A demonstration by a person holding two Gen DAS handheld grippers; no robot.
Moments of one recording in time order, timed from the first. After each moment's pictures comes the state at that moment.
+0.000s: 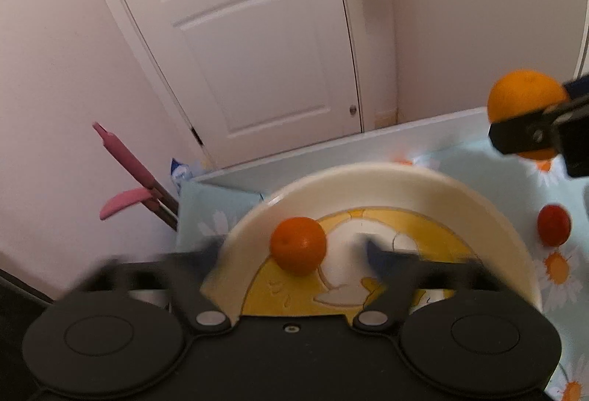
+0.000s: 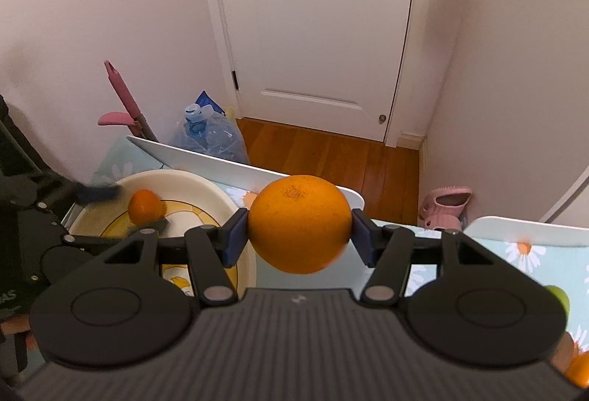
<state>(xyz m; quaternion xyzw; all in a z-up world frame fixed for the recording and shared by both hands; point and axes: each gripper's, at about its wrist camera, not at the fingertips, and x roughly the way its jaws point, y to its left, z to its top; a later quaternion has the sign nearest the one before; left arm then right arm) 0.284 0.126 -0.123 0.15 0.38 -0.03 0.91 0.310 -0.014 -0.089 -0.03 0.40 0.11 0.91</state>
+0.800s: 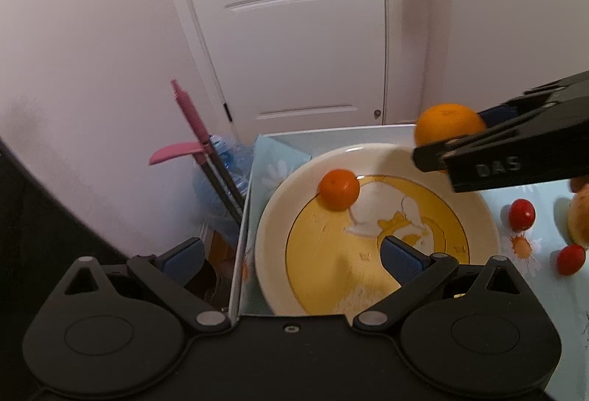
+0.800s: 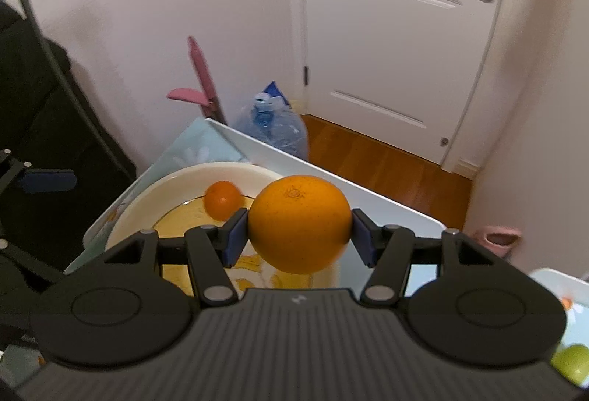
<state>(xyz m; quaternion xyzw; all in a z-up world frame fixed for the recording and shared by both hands) 0.215 0.154 -0.079 0.08 0.41 0.03 0.91 0.314 0.041 -0.091 -0.09 0.38 0.24 0.89</state>
